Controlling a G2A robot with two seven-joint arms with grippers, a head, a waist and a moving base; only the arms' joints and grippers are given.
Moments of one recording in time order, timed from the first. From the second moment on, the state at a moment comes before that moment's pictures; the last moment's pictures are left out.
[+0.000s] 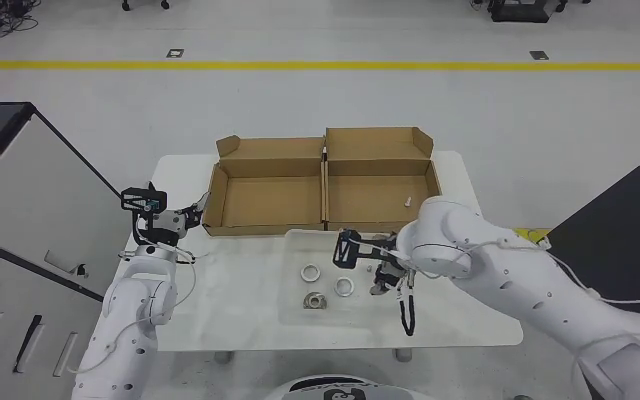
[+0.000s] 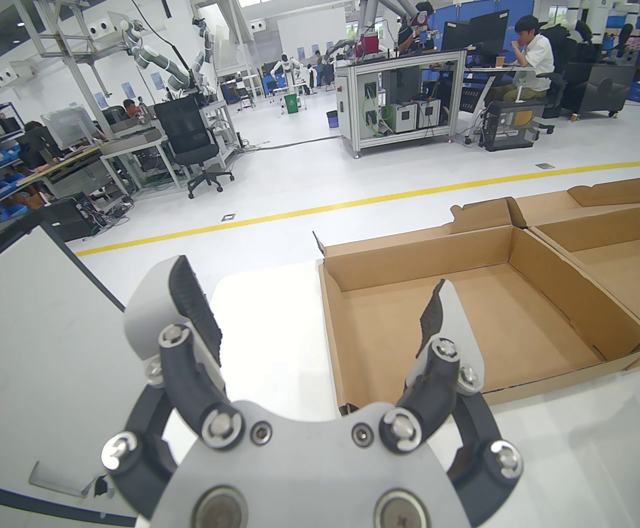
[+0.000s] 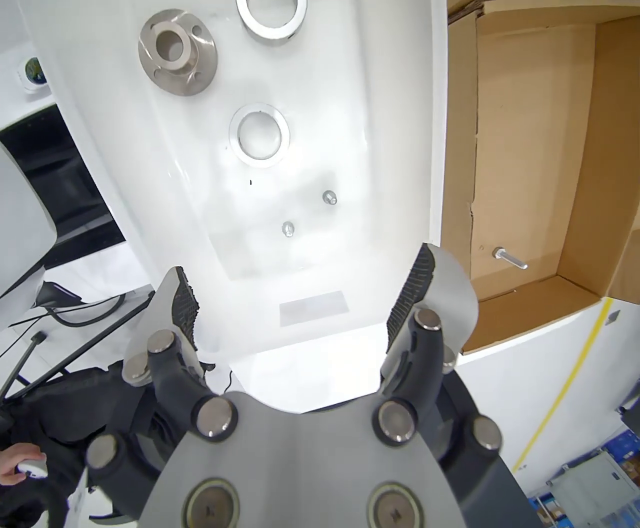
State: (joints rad) left arm 1.73 -1.15 -1.60 -1.80 1.33 0.00 0.00; right arm -0.86 -0.89 0.62 -1.99 -0.65 -0.28 1.54
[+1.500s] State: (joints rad) left arm 1.73 -1.15 -1.60 -1.80 1.33 0.00 0.00; right arm -0.71 -0.97 0.31 -1.69 -0.53 -0.29 1.53
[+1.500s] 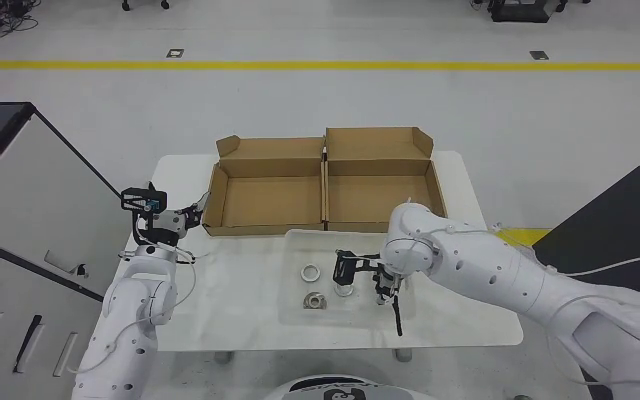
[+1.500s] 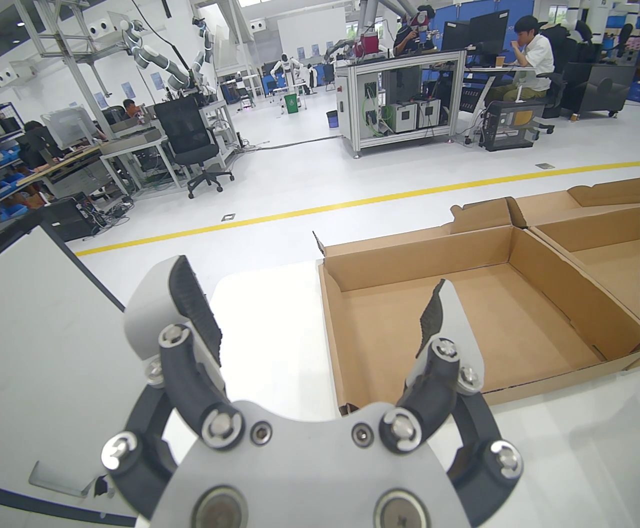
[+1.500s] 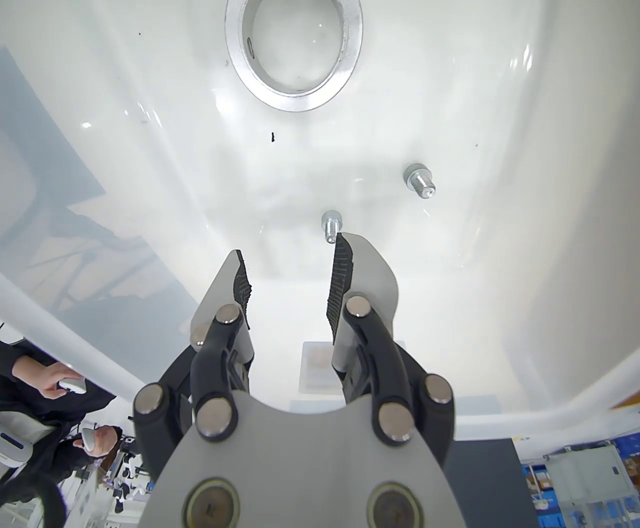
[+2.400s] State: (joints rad) left arm 1.73 -1.15 -1.60 -1.80 1.33 0.00 0.00; right arm -0.72 -1.01 0.32 -1.63 -0.61 -0.26 1.48
